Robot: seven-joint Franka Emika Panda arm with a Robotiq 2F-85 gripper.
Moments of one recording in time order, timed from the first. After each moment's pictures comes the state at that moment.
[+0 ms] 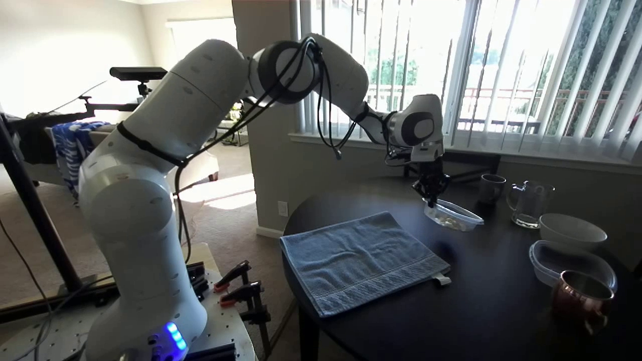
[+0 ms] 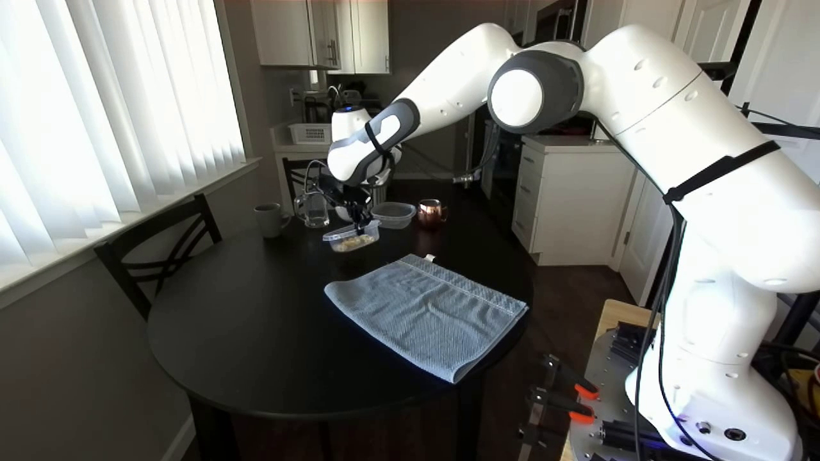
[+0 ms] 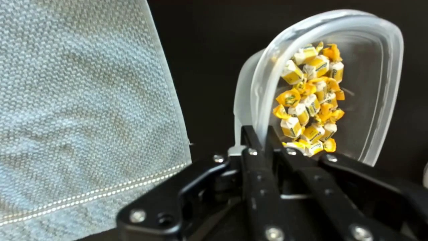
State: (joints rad) arm 0.12 0.81 -0.24 -1.34 0.01 2.28 1.91
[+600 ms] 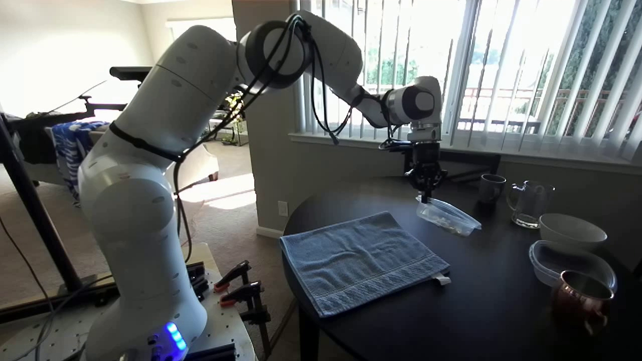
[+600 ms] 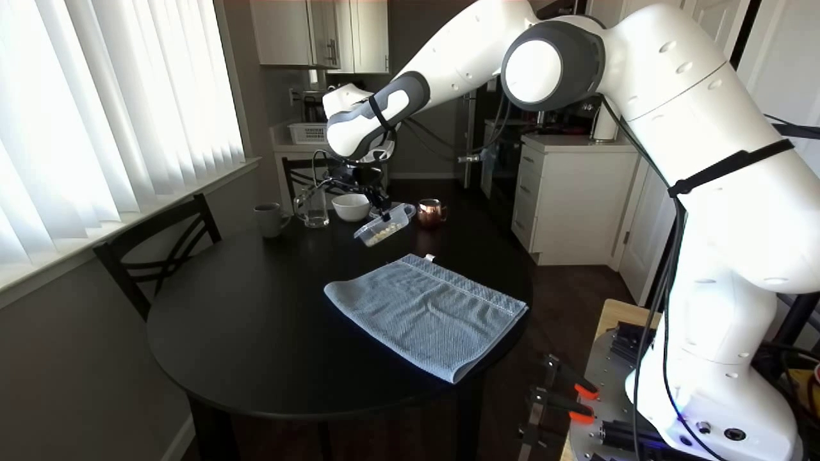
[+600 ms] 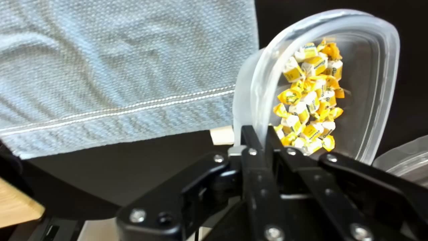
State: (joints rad) arm 0.14 0.71 -0.25 -1.34 -0.15 1.91 1.96
